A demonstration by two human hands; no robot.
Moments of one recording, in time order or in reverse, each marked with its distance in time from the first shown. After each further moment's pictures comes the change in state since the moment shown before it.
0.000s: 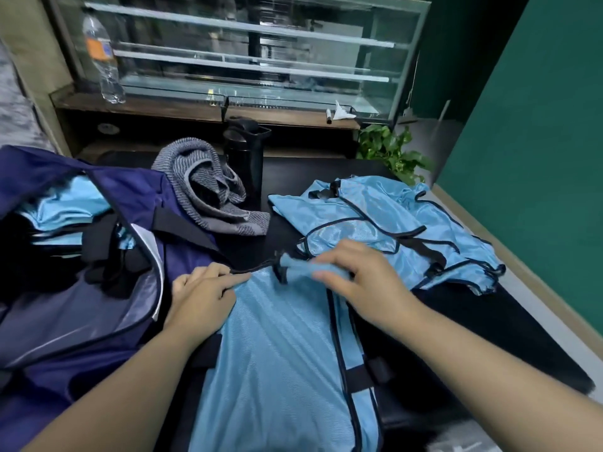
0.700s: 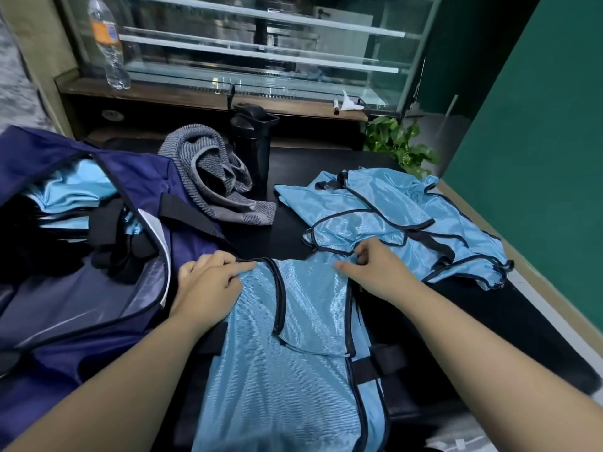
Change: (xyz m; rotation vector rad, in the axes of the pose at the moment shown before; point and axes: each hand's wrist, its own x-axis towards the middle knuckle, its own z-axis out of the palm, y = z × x) left_hand 0.001 -0.002 0.000 0.030 0.005 0.022; right_hand 0.008 0.031 0.006 -0.062 -0.126 0.746
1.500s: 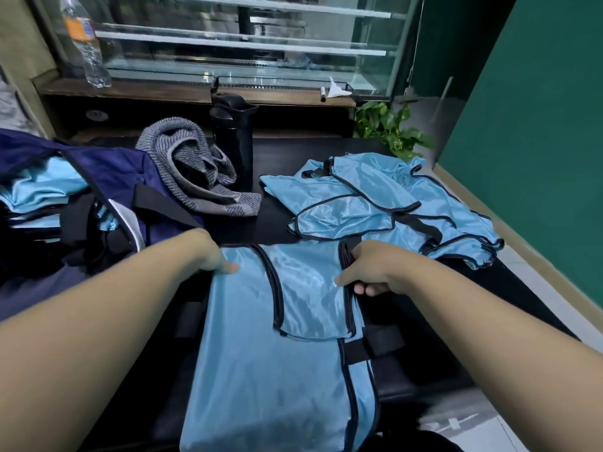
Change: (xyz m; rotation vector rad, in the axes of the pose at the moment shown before) left_hand 0.050 0.045 -0.045 0.096 -0.521 -0.516; right_hand -0.009 -0.003 -0.022 0.055 -0.374 0.274
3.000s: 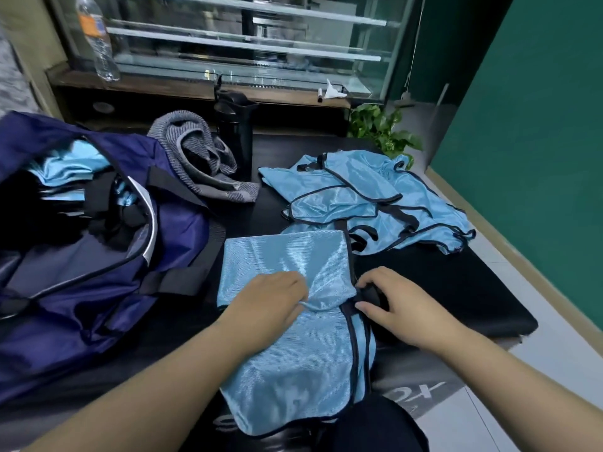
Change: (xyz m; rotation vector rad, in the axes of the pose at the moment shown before) left_hand -0.096 0.004 0.114 0.230 0.271 1.057; right_hand -0.071 0.103 0.022 -0.404 0.310 -0.619
